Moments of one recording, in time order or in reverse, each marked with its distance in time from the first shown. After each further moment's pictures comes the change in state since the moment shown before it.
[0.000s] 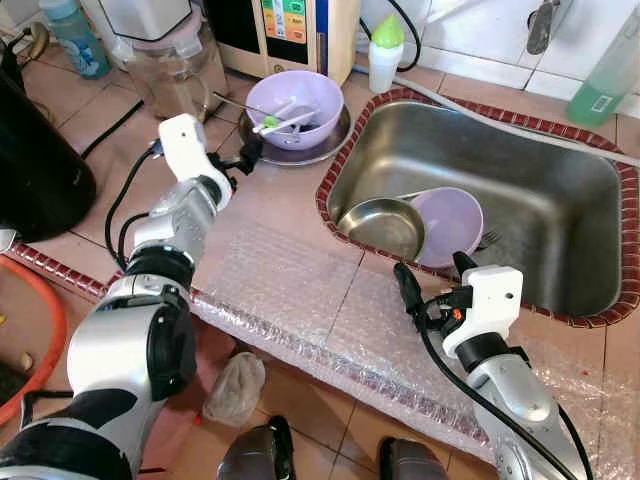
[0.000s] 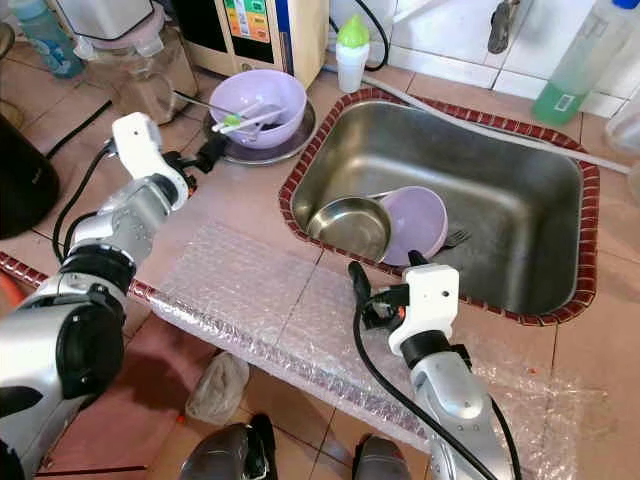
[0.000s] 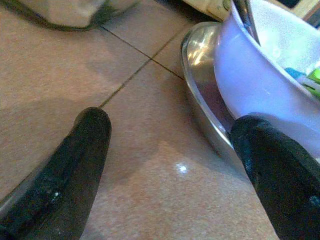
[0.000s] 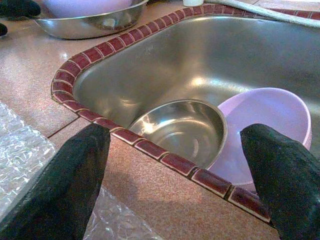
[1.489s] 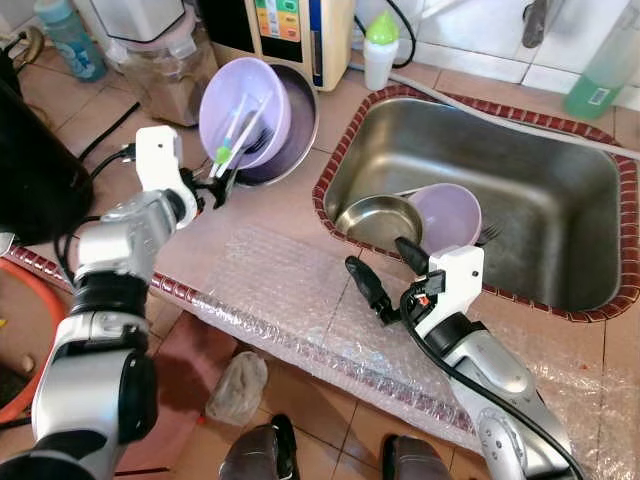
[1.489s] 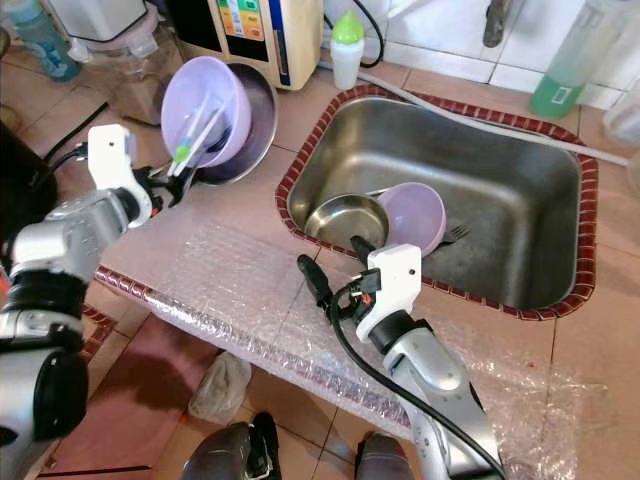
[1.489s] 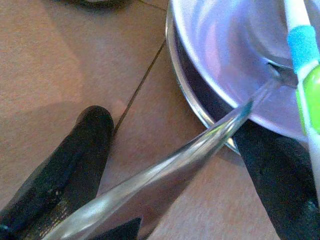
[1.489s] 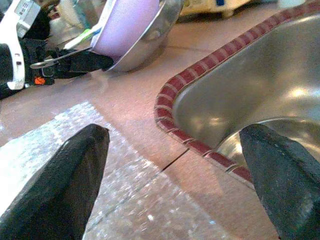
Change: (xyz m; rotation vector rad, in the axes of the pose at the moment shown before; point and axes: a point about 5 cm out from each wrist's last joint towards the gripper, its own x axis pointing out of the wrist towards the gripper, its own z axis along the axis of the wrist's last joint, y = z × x) left arm -0.037 0.040 0.006 0.181 0.141 0.010; right arm 0.020 0.030 0.013 0.163 -0.021 0.337
